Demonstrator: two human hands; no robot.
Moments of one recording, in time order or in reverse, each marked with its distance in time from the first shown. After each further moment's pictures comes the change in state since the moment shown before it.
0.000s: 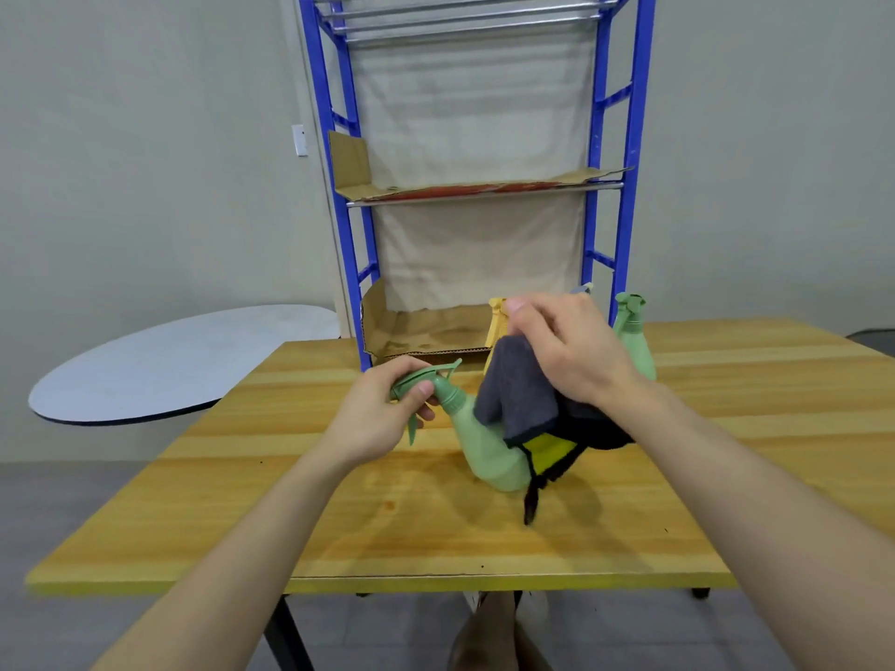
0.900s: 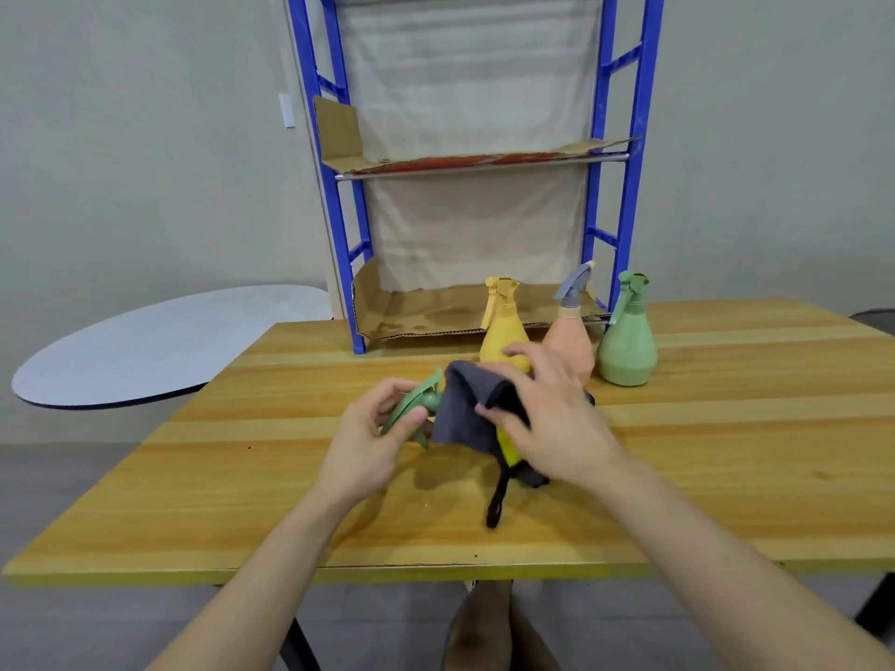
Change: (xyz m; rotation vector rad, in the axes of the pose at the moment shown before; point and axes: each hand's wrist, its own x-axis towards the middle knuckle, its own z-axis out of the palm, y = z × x) left_hand -0.030 -0.047 0.030 -0.184 0.077 0.019; right_hand -0.066 0.055 0.069 -0.366 -0.176 0.095
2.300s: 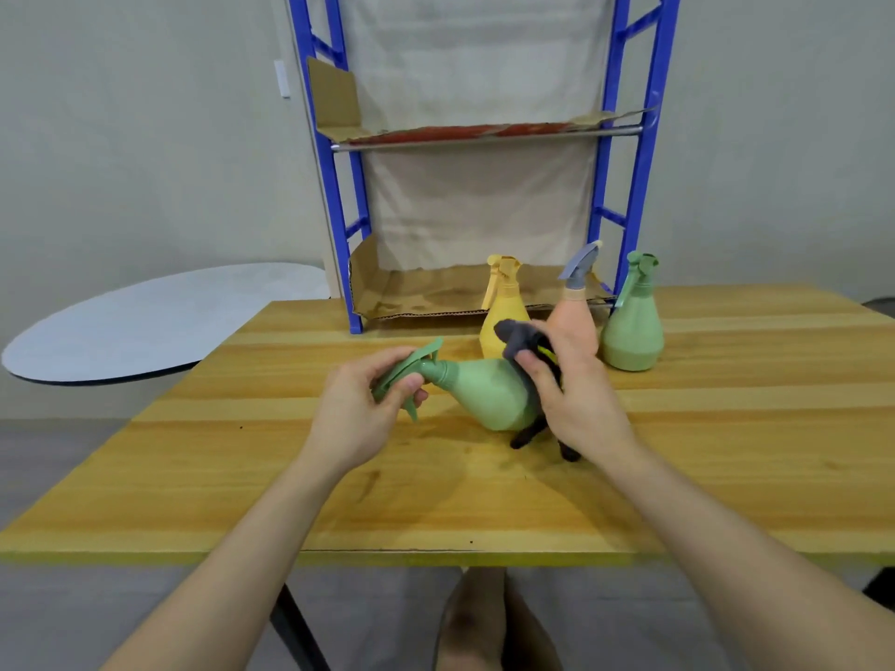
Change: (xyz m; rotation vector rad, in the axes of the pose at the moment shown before) left_hand 0.009 0.026 -0.006 0.195 0.040 0.048; right_hand 0.005 0.030 0.009 0.415 0.177 0.136
